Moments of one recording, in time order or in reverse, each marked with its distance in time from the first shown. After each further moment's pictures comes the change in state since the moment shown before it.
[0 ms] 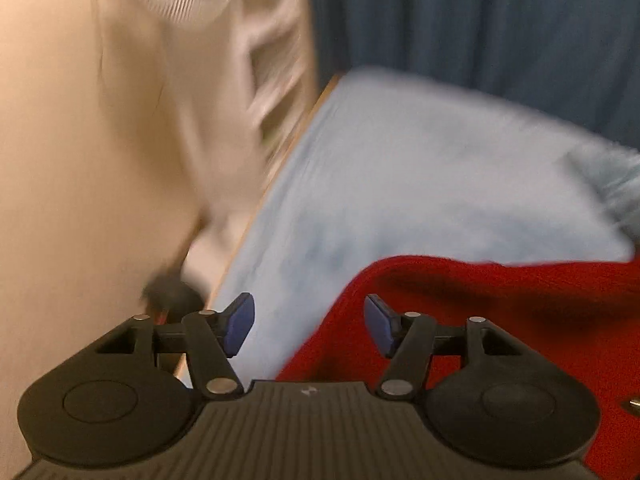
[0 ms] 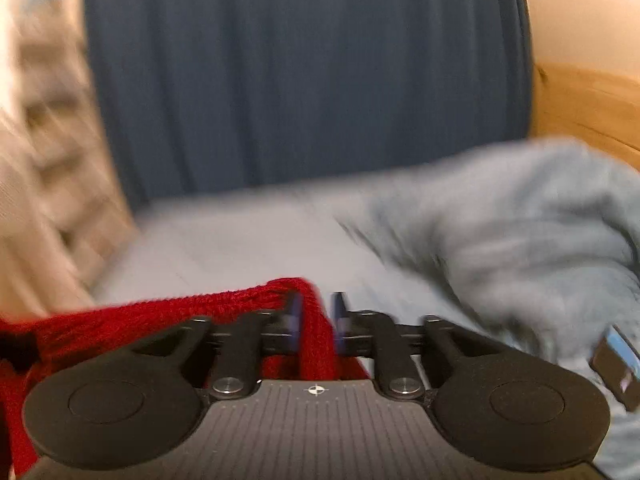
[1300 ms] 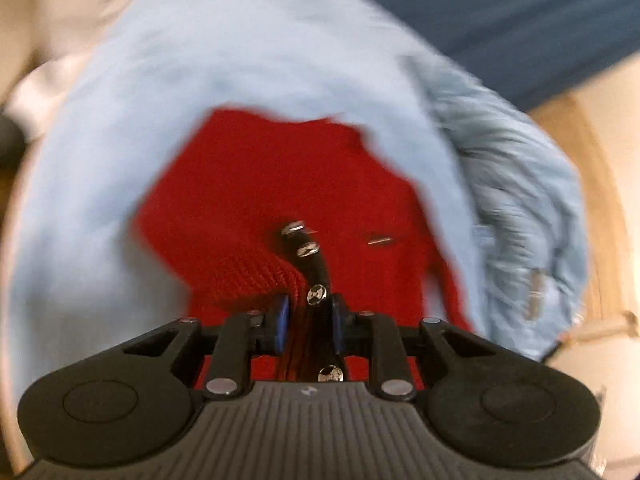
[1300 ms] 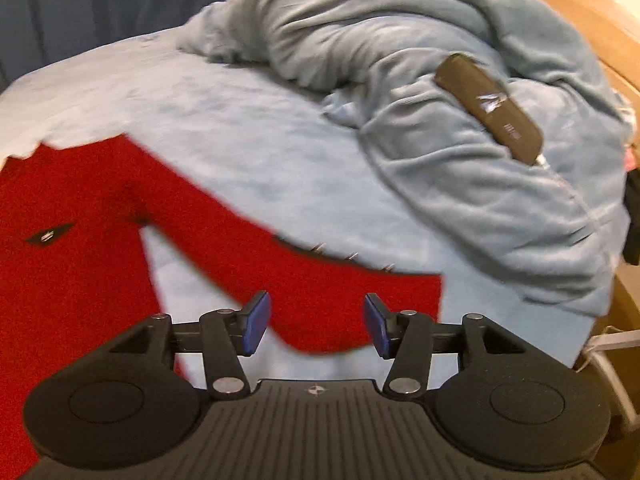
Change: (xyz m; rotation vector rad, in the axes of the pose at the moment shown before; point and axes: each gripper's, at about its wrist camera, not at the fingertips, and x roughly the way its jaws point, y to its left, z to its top) left arm -0.036 0.035 -0.038 -0.015 0.395 -0.733; right arm -0.024 -0.116 -0.257 0.073 0.294 -0.288
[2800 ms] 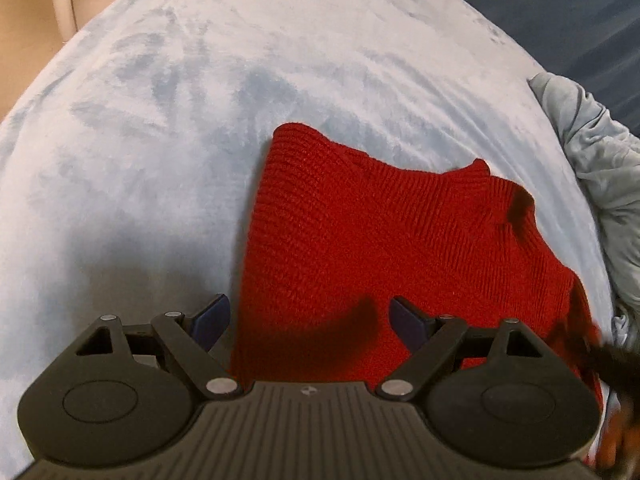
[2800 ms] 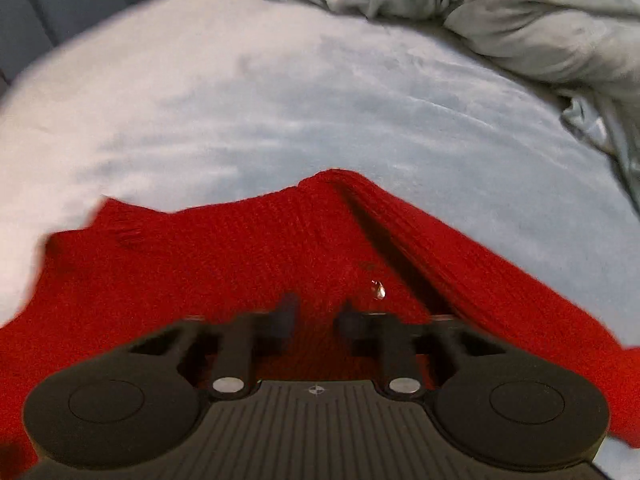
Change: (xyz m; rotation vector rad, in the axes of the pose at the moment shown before) left arm 0.243 0.073 0.087 -0.112 -0.099 0.349; right arm 0.159 0.259 0.147 0.105 0.171 0.177
